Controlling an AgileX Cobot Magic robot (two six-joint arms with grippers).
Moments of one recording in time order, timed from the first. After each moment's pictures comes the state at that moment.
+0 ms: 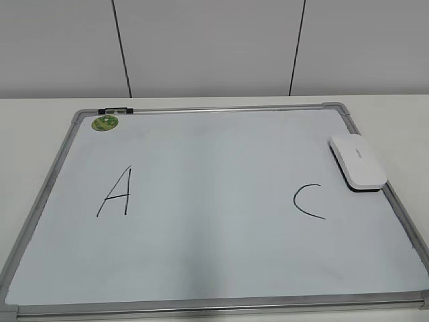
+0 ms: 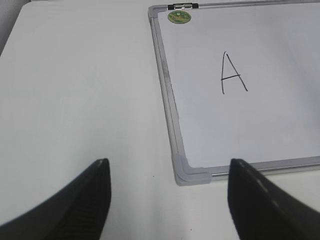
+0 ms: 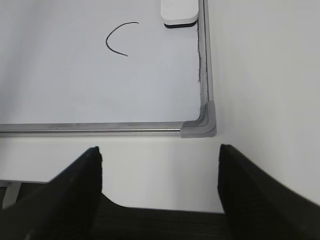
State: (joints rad) left arm -0.18 0.01 -0.52 0.09 1.12 -0.15; right arm 0.06 0.16 -0.49 0.10 1.11 0.02
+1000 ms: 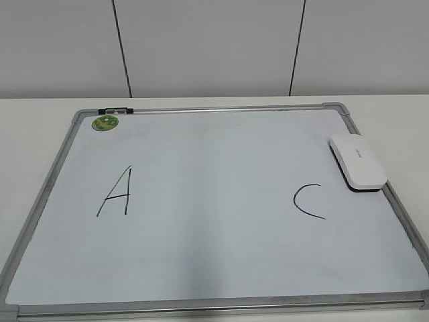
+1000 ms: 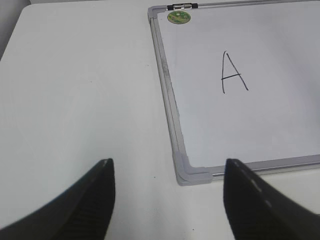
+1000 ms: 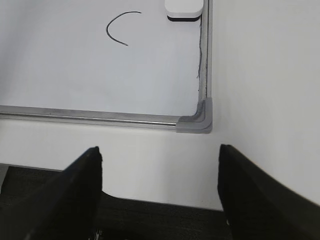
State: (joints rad) left arm -0.18 0.01 -0.52 0.09 1.12 -0.14; right arm 0.06 0.16 -0.49 0.09 1.14 -0.07
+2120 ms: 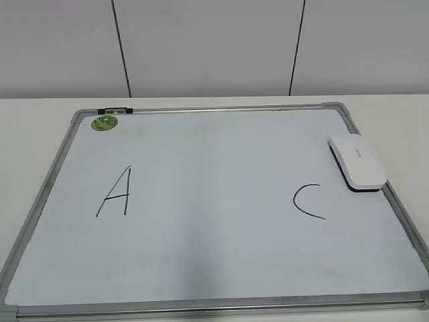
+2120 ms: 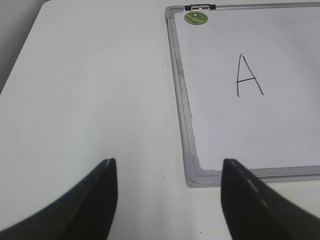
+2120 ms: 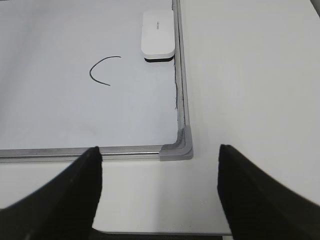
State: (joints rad) left arm -0.11 0.01 -0.52 0.09 1.12 -0.14; right arm -0.04 -0.01 -0.49 0.09 1.14 -0.07
